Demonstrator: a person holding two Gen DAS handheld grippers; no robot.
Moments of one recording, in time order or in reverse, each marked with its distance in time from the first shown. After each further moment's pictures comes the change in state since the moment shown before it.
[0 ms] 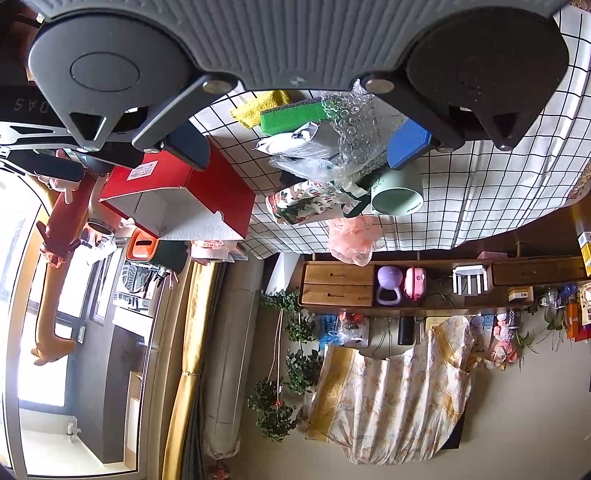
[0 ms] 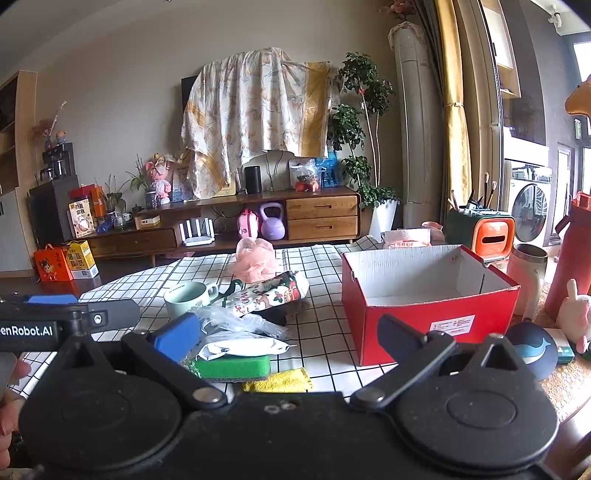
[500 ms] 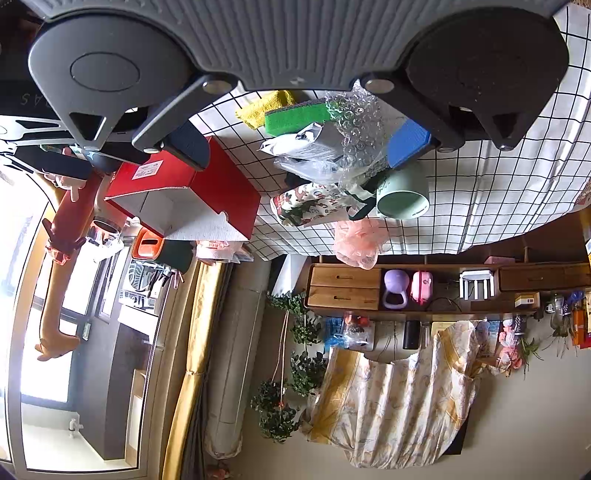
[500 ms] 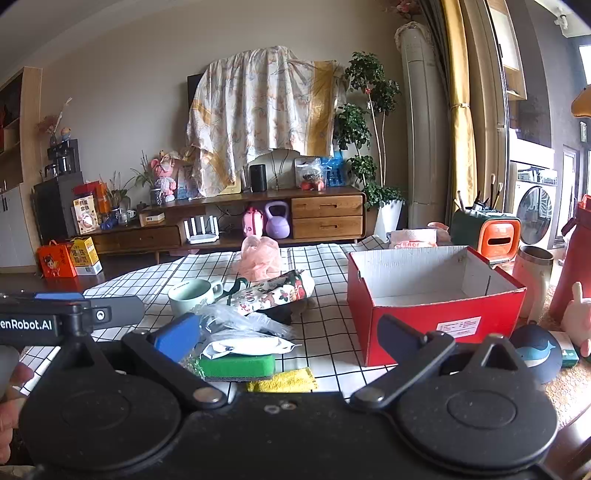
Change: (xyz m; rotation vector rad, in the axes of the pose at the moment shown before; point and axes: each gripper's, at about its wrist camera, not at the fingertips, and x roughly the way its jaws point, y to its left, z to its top) left arm 0.003 0.007 -0.002 -0.016 0.005 -0.029; right arm 0.004 0.006 -0.001 -0.017 0.009 0.014
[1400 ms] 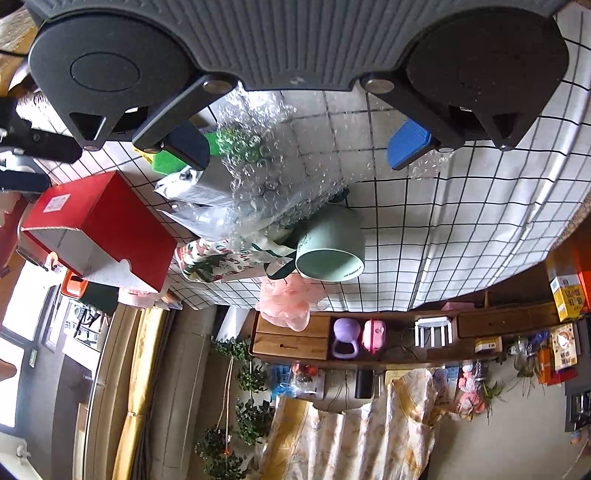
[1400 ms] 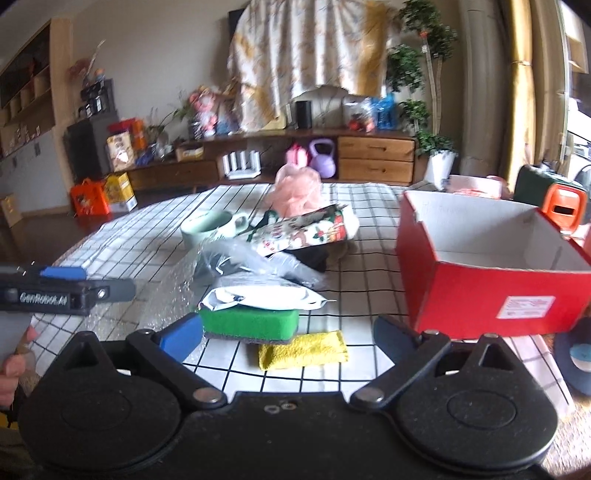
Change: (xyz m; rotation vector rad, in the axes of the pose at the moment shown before) left arm 0.076 0.075 -0.031 -0.044 0.148 0.149; right arm 0.093 -0.003 -0.019 -0.094 0.210 0.156
